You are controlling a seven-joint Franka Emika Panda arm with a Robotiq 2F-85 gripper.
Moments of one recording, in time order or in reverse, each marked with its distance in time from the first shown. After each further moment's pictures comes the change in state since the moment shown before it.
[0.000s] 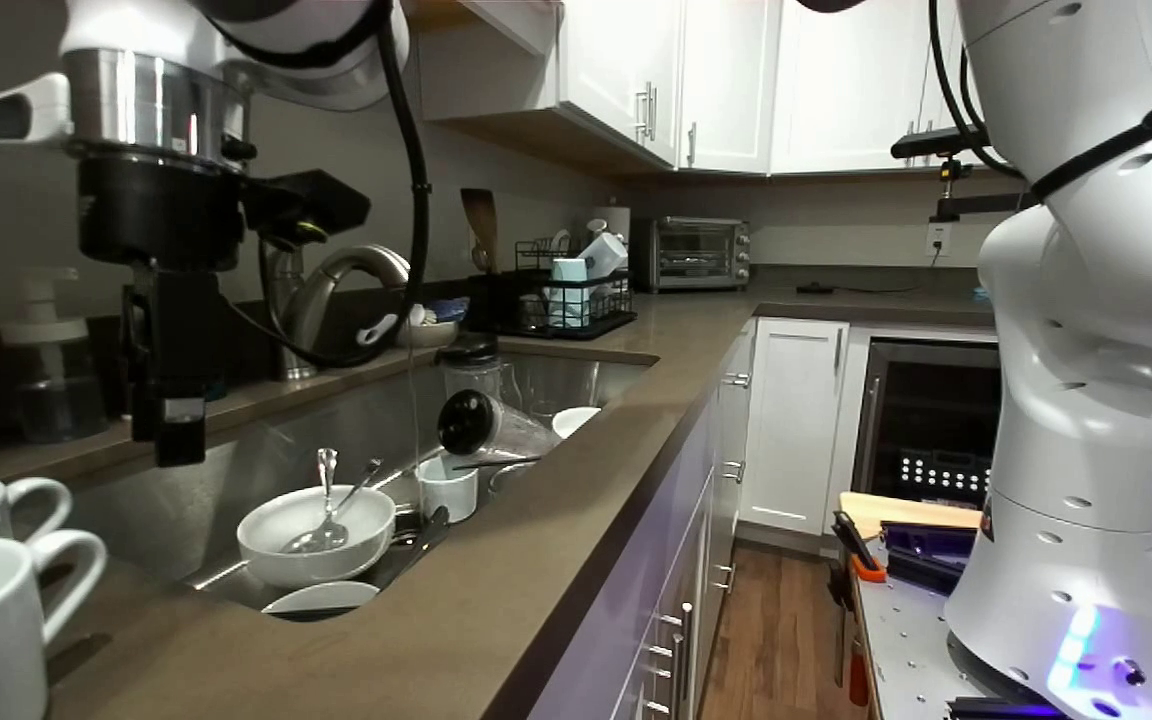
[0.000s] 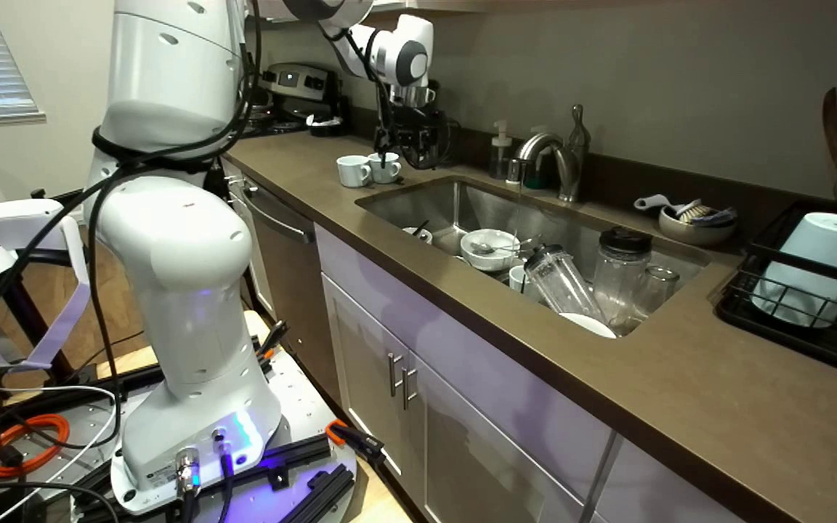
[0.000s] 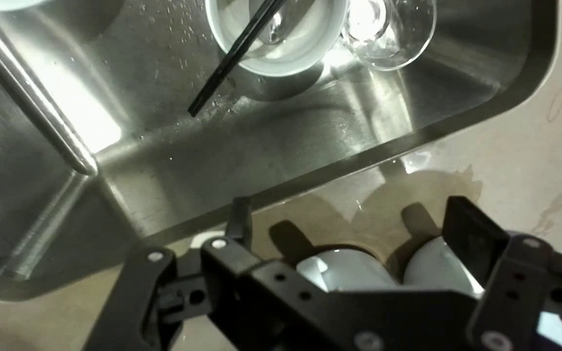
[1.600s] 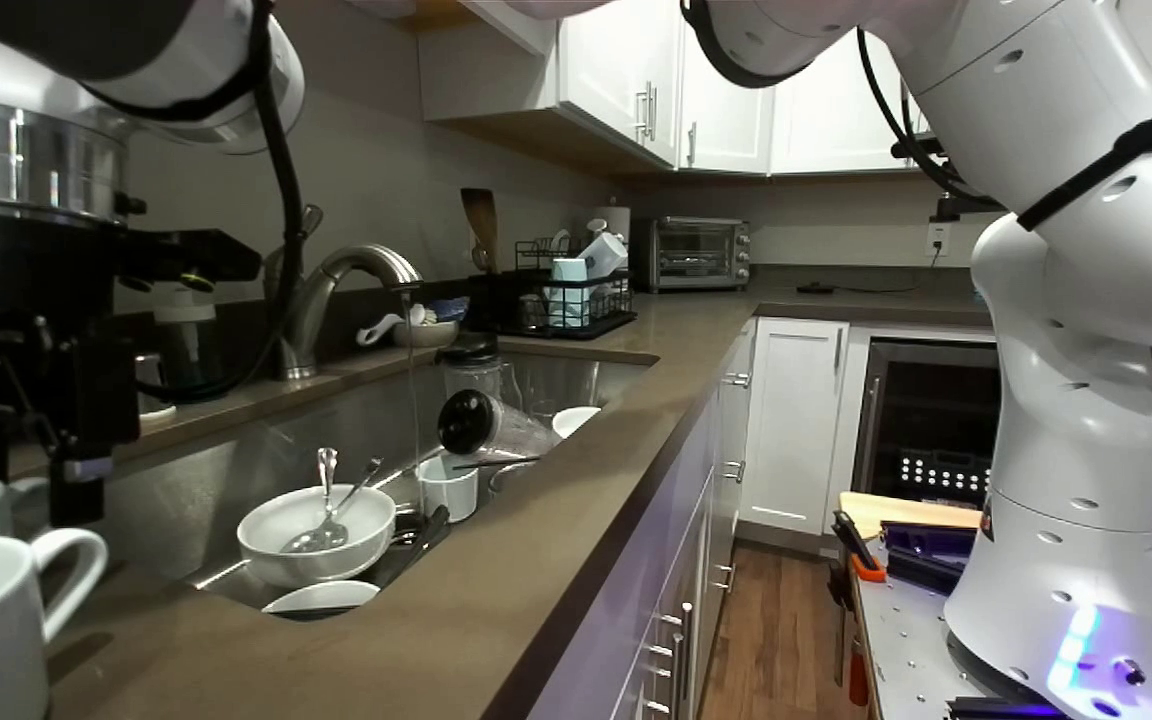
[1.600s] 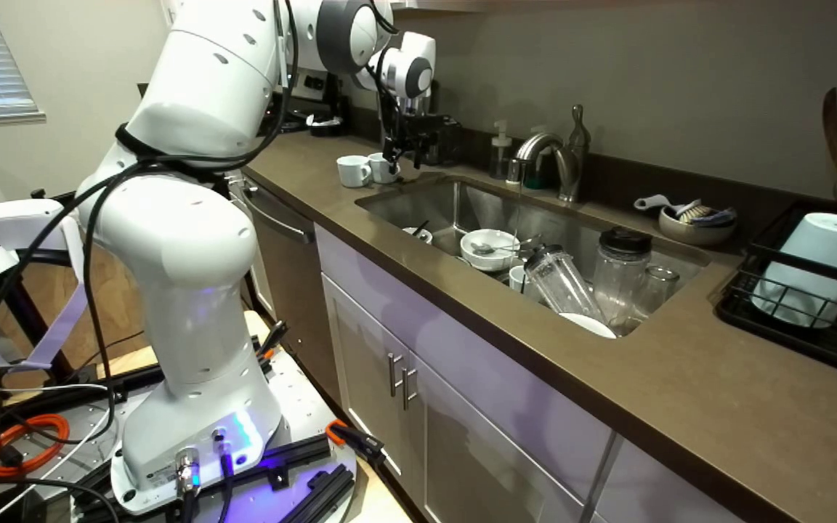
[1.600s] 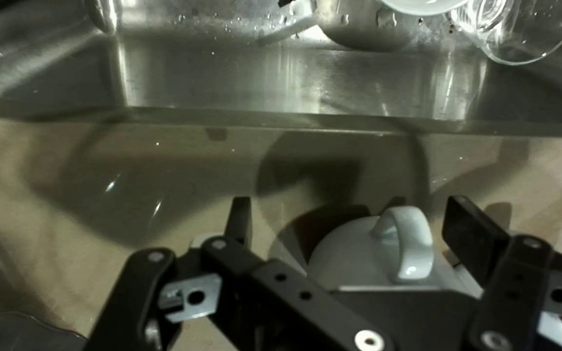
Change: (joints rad) arm 0.070 0.244 -0.010 0.306 -0.076 -0.043 -0.362
